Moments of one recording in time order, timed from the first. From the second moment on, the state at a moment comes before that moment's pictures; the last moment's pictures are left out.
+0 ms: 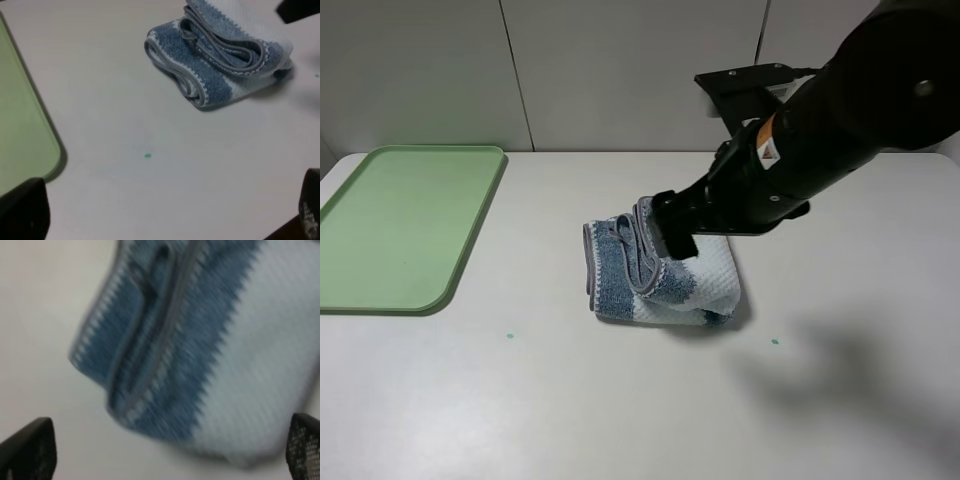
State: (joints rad) left arm -0.55 0.15 -0.50 0.03 0.86 -0.11; right arm 0.80 1.49 -0.95 -0.13 0.63 0.41
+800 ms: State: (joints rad) left arm -0.55 0.15 -0.50 0.03 0.86 -0.11; right arm 0.80 1.02 -0.87 -0.34 1.20 0.23
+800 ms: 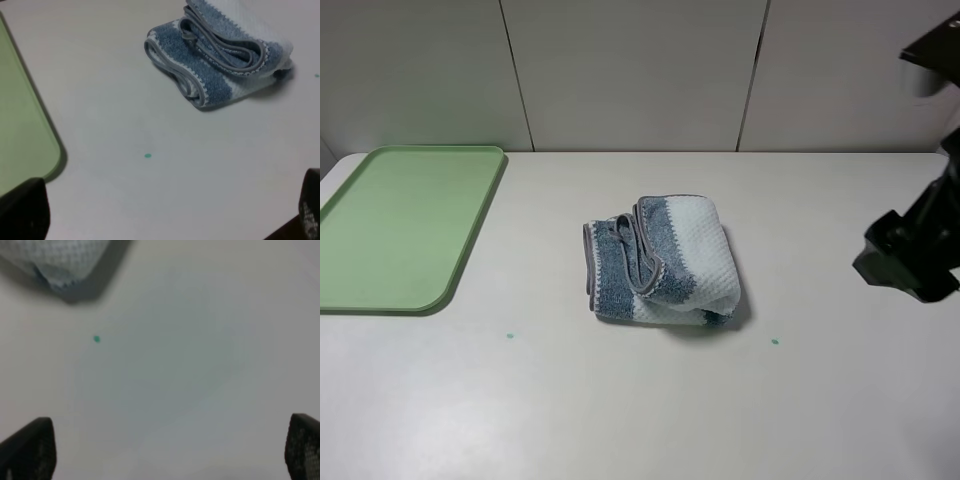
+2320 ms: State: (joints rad) left arm -0.55 0.15 -0.50 0.03 0.86 -0.11; right arm 0.19 0.15 -0.50 -0.20 1.05 0.26
